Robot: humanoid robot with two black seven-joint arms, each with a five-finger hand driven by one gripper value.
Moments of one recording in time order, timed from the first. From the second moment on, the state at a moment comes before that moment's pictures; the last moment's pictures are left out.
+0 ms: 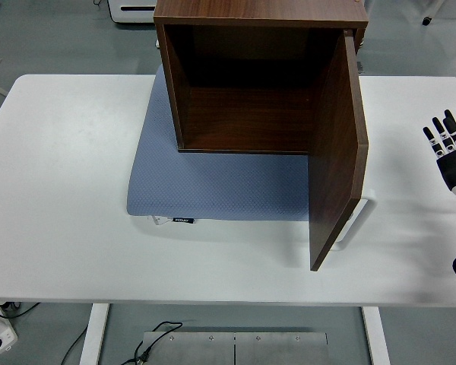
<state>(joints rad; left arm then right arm) 0.16 0.00 -0.17 -0.23 0.08 0.08 -0.04 0.33 -0.18 1.62 0.87 -0.42 0.41 0.11</state>
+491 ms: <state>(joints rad) 0.16 0.00 -0.17 -0.23 0.08 0.08 -0.04 0.33 -0.19 1.62 0.87 -0.42 0.41 0.11</state>
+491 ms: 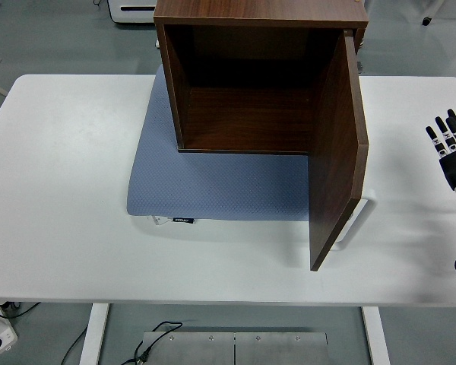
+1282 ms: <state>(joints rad) 0.16 0.00 -0.17 -0.23 0.08 0.08 -0.04 0.30 -0.25 1.61 0.90 -0.42 0.45 0.09</state>
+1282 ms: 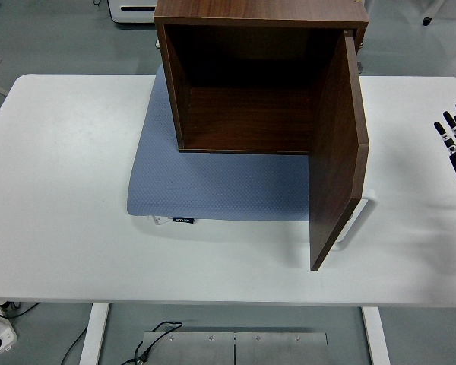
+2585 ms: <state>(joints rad) 0.16 0.00 -0.17 -0.23 0.08 0.08 -0.04 -0.15 -0.33 1.55 1.48 -0.53 0.51 0.08</state>
